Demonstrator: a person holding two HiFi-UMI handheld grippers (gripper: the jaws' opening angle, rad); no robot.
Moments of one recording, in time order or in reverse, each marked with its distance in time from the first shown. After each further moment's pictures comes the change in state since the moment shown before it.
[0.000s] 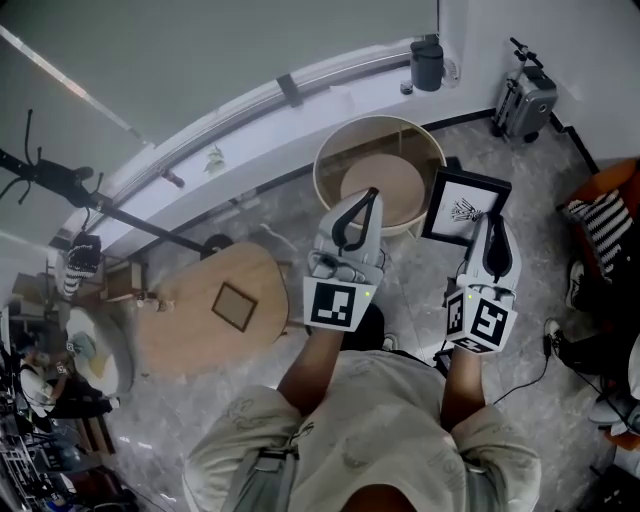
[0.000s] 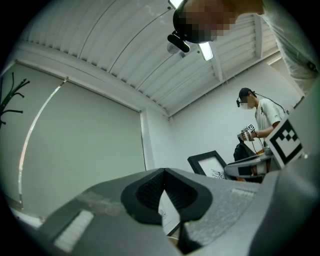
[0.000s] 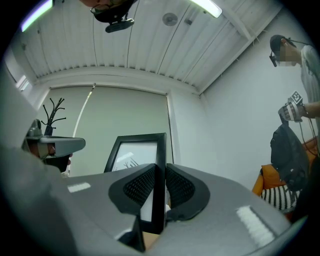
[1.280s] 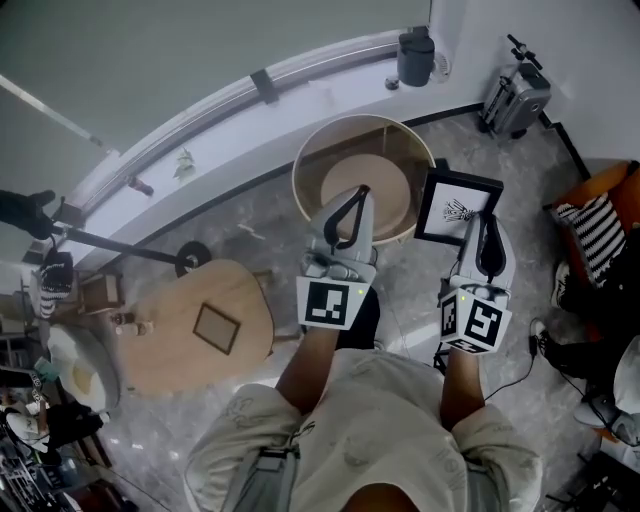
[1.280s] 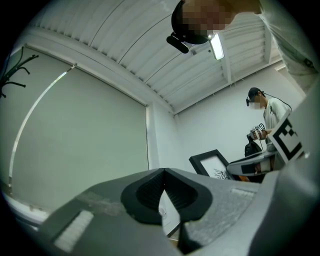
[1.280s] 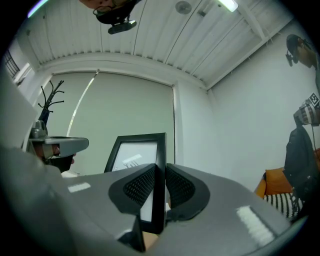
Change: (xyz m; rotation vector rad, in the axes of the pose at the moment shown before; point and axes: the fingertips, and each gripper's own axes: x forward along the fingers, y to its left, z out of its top) left arm 0.082 0.075 -0.073 -0.067 -0.007 0.001; right arm 0.106 0.028 -0.044 -0.087 0.062 0.003
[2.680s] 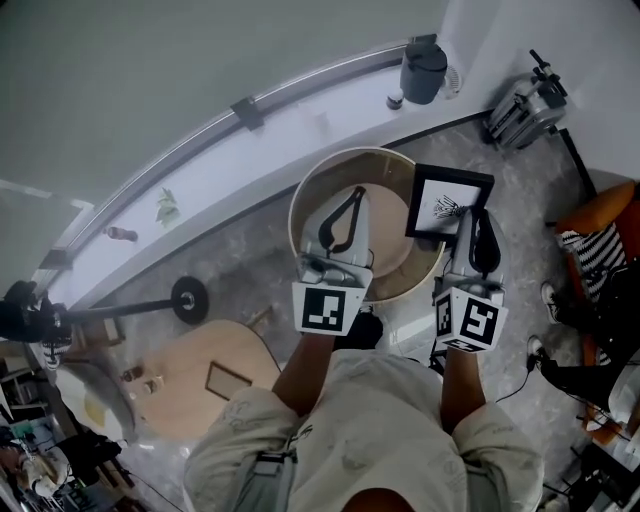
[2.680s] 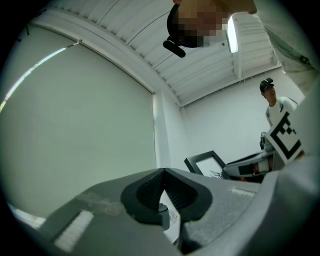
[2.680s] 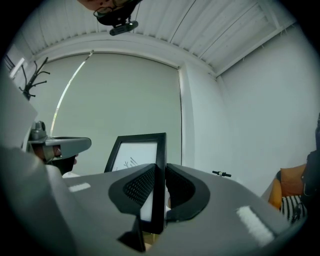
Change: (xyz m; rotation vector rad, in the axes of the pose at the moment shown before) left arm 0.216 0.172 -0.090 -0.041 0.058 -0.039; right arm 0.284 0.058 -0.038 -0.024 0.096 -0.002
